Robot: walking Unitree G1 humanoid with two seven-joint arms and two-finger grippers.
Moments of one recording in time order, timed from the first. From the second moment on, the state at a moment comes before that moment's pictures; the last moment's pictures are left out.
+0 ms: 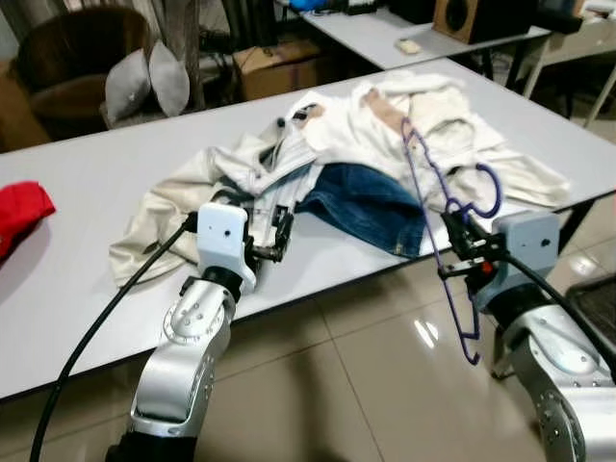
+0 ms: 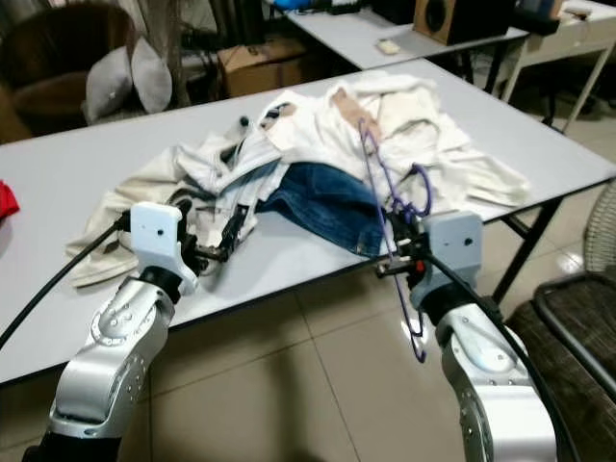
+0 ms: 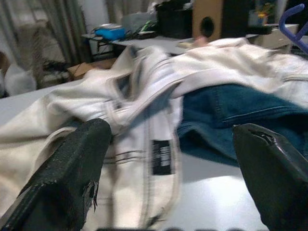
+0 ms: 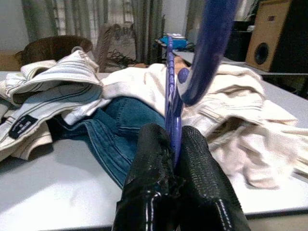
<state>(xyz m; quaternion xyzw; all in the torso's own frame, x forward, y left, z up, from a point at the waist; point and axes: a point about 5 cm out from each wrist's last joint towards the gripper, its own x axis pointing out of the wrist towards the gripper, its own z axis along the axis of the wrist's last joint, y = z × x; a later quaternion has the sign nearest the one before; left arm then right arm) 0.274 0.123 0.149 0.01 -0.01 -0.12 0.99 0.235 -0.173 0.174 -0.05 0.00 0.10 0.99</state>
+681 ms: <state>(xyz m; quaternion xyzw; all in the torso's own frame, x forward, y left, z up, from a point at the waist) 0.285 0.142 0.122 -0.06 0.07 -0.07 0.99 0.236 -0.163 0.175 -0.05 -0.01 0.13 0.99</state>
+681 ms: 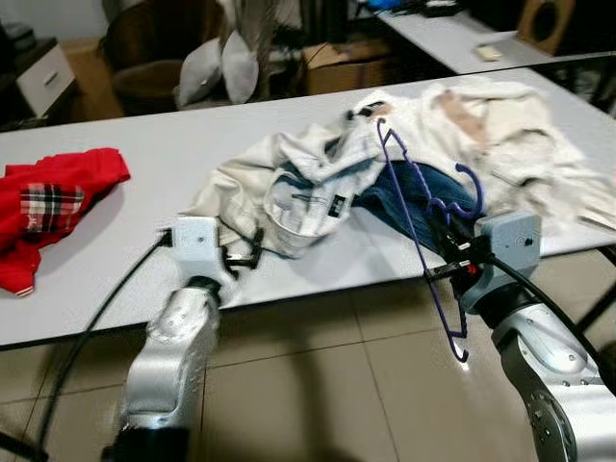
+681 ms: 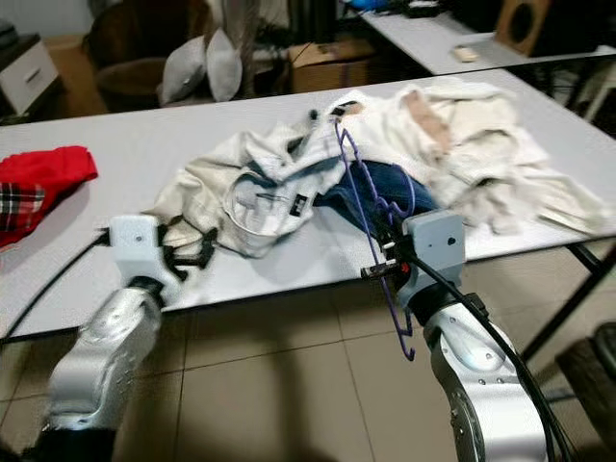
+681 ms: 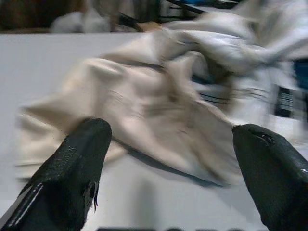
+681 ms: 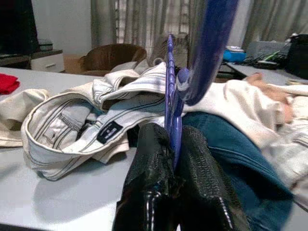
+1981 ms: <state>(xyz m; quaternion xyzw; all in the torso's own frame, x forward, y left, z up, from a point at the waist) 0.355 0.117 0.106 -0.16 0.18 -0.07 0.97 0.241 -0.167 0.178 -0.07 -0.02 0.12 0.99</state>
